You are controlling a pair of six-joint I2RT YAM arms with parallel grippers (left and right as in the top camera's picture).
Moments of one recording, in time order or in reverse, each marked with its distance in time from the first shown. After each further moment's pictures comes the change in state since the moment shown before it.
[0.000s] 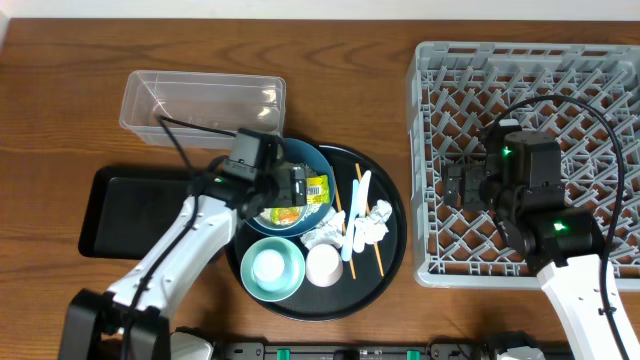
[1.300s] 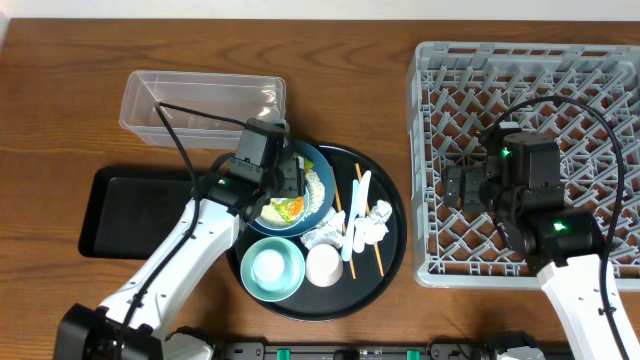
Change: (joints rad) left arm -0.041 -0.051 0.043 0.030 -0.121 0.003; right arm 0.000 0.000 0.000 -0.023 0.000 0.019
